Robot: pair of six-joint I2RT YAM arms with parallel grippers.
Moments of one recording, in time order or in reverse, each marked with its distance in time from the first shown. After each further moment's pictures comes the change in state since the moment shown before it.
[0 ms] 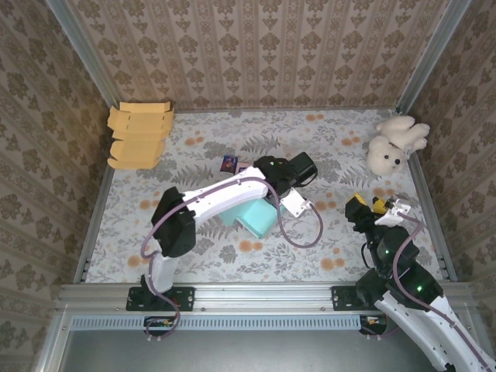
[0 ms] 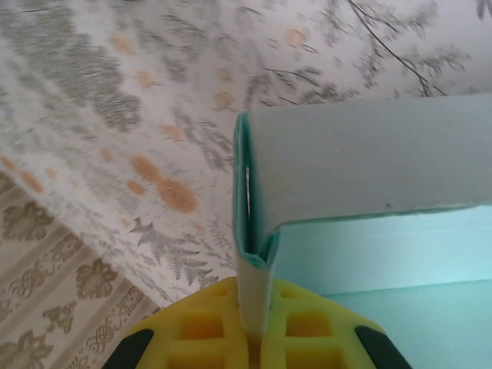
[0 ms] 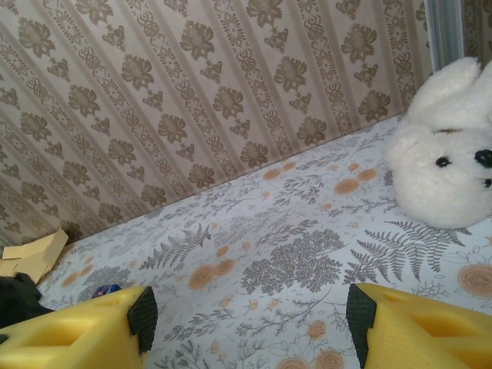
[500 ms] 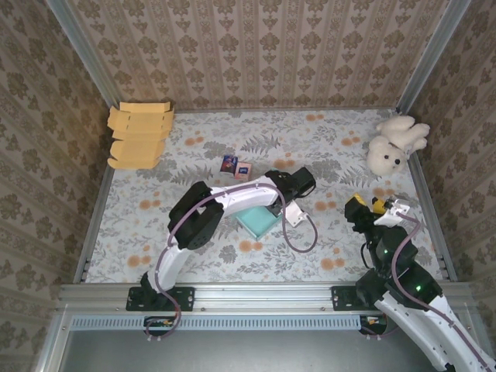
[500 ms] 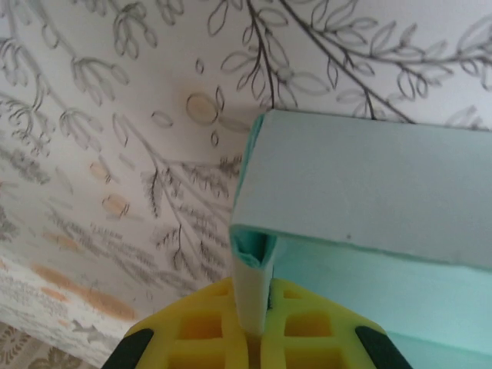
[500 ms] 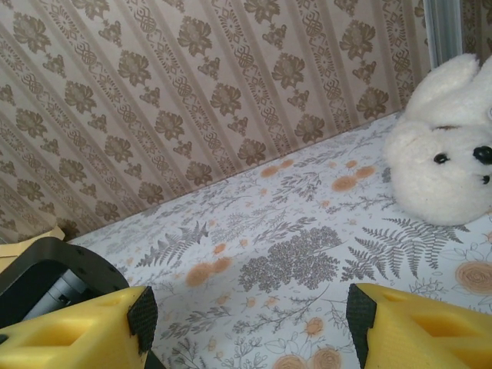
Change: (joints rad) left arm 0.029 0.145 -0.145 0.270 0.028 0.078; right arm 0.000 0.000 -0.011 0.000 0.001 0.001
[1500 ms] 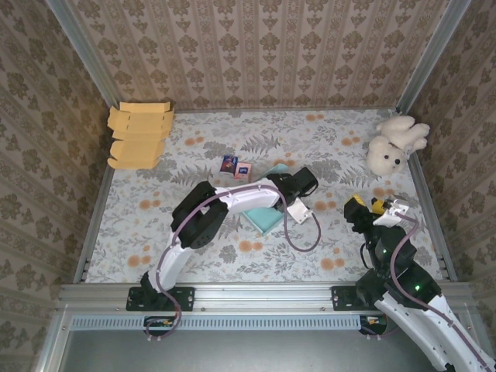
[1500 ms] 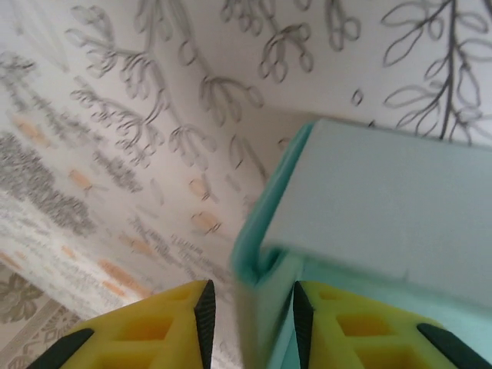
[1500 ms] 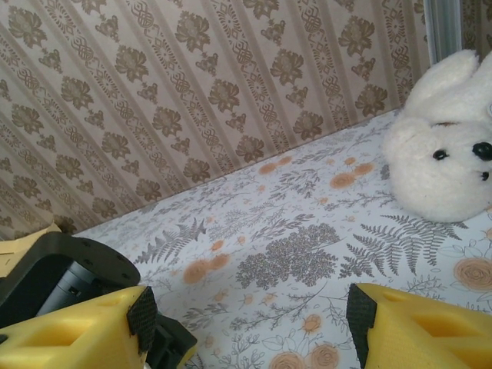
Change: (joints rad) left arm 0.000 0.009 -0.008 0.154 -0.019 0.010; right arm 0.000 0.000 -0.010 0.000 0.000 0.000
